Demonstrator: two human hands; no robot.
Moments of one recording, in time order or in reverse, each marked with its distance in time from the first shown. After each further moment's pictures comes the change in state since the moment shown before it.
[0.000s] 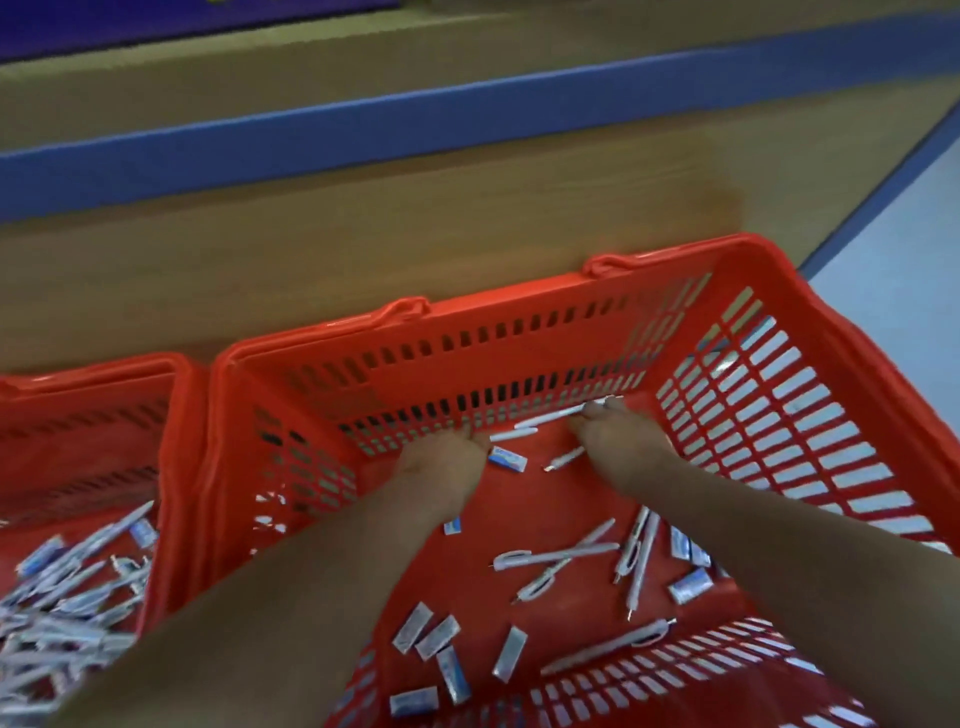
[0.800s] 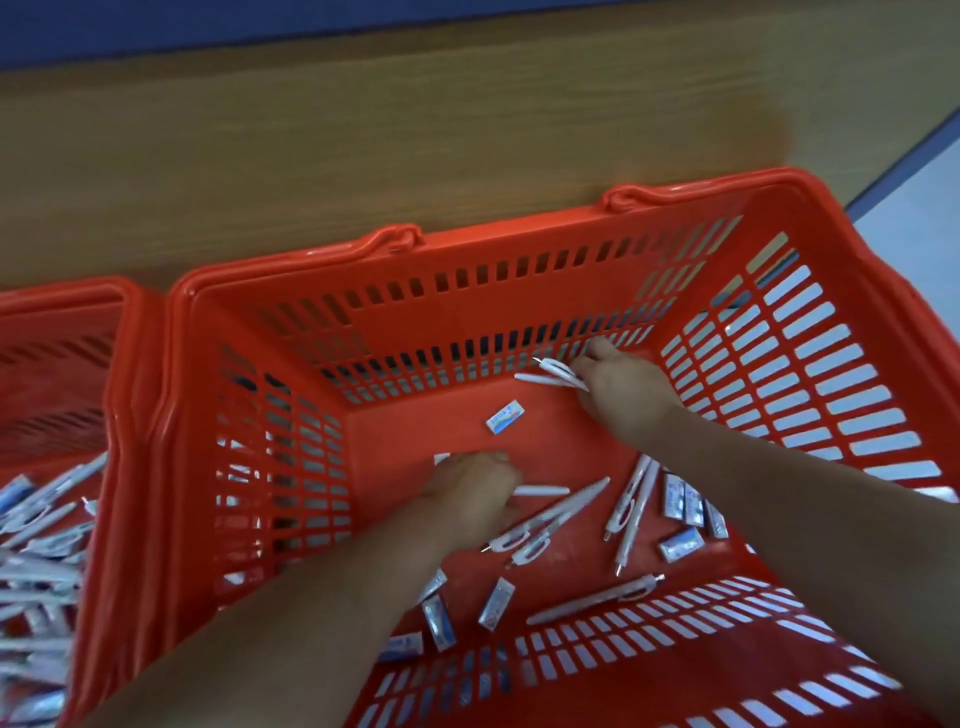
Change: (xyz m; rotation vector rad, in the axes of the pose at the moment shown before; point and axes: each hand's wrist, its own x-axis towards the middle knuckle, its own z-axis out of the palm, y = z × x) left_hand -0.026 0.039 0.048 -0.298 -0.002 0.260; right_hand 0.009 0.005 0.000 0.122 0.076 0.020
